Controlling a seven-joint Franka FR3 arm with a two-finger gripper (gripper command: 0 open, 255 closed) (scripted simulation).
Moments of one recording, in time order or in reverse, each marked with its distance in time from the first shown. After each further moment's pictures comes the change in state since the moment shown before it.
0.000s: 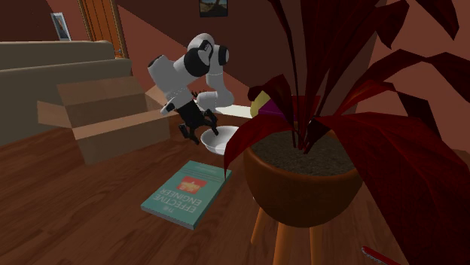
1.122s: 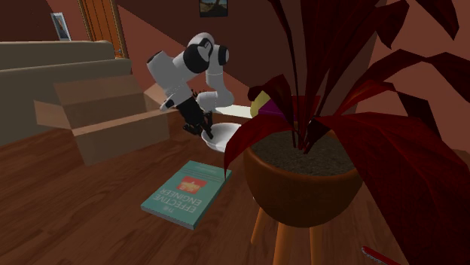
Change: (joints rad) arm -0.002 -0.005 -0.001 0.026 -0.007 -0.031 0.019
